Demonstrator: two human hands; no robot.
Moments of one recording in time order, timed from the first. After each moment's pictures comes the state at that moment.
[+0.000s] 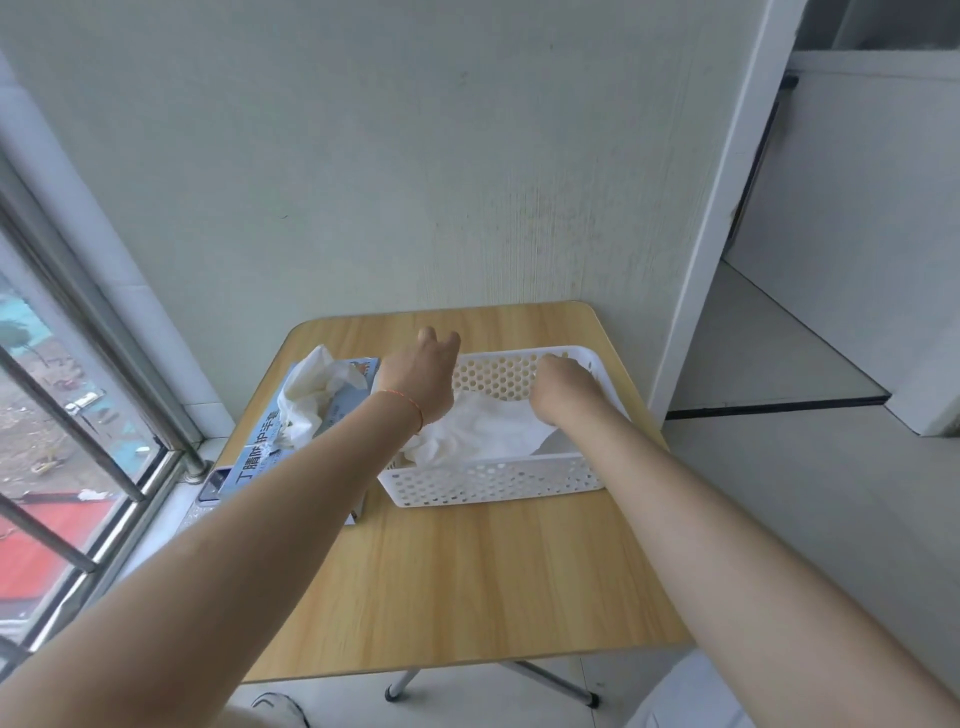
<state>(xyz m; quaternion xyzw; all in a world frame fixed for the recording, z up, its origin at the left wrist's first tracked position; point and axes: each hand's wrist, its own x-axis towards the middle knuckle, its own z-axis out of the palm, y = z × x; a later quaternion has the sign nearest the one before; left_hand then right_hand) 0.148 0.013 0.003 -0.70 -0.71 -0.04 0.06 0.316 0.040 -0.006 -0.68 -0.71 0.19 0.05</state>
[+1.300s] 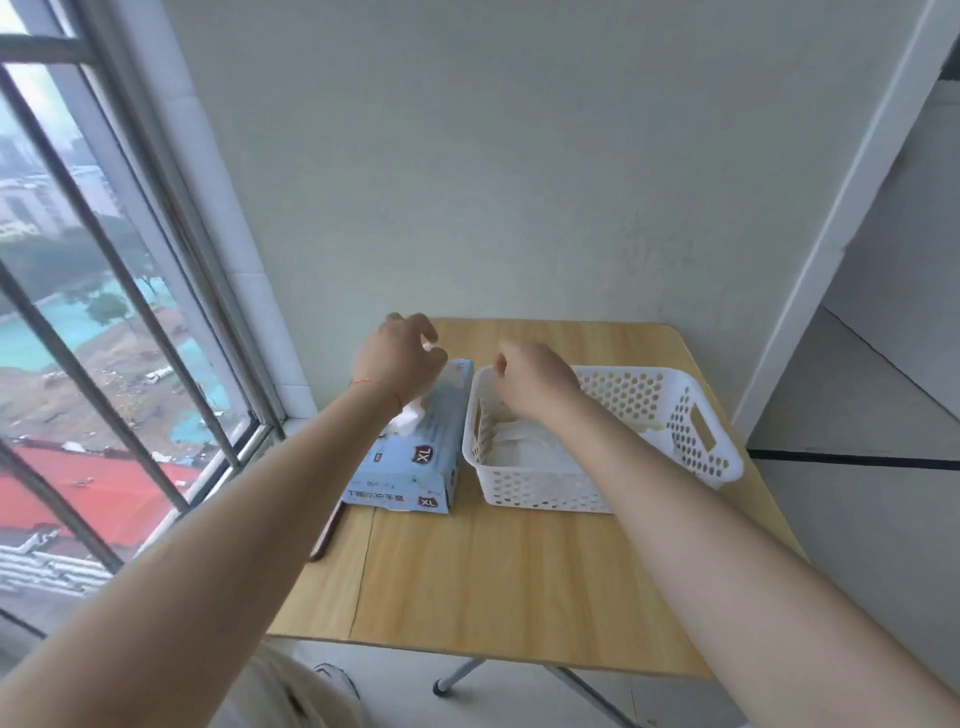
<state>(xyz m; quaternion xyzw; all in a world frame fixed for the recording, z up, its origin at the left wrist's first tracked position) 0.037 -0.023 0.029 -0.56 -0.78 -0.27 -0.02 0.204 0.022 0.014 -0.50 -0.84 0.12 0.17</state>
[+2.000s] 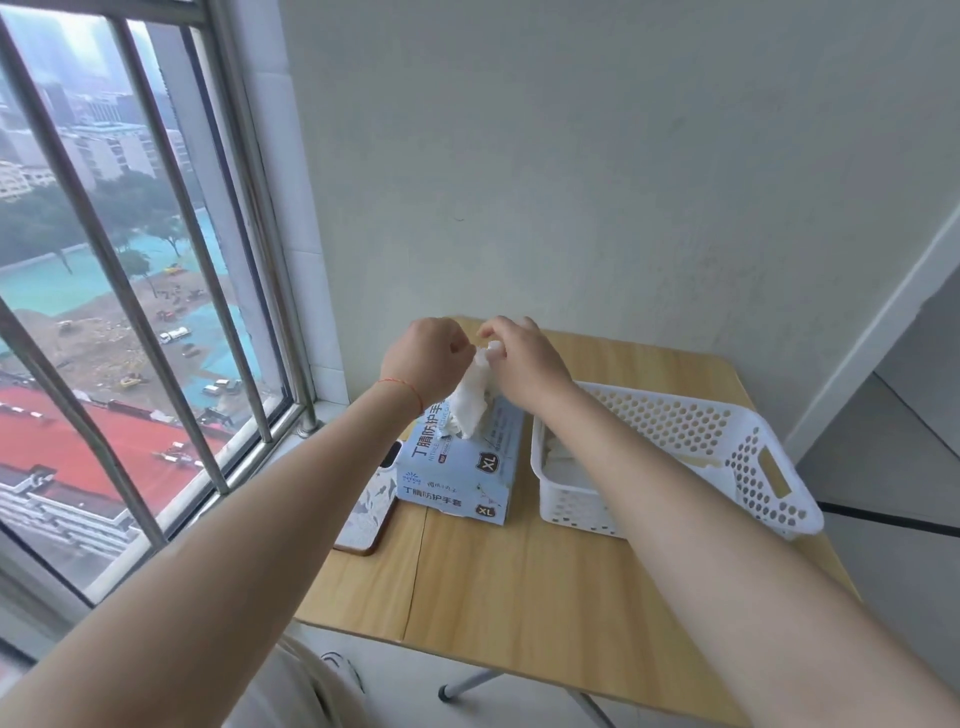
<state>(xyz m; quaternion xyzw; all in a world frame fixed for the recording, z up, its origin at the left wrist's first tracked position) -0.021 -0.046 0.027 -0.56 -0.76 -0.31 -0.02 0.111 0.016 0.024 -0.41 -0.86 0.18 0.24</state>
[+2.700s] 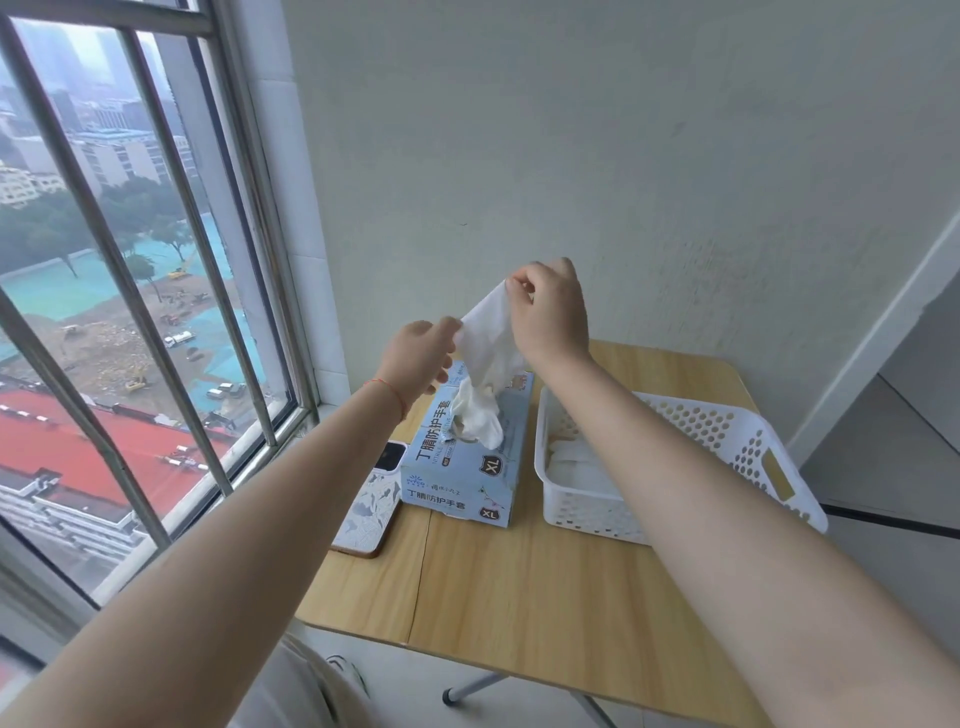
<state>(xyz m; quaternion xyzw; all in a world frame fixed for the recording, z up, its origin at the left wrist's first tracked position) -0.029 -0.054 0.033 -0.42 -0.71 -0.49 -0.28 0.105 0.021 0.067 -0.42 -0.77 0.14 0.46</state>
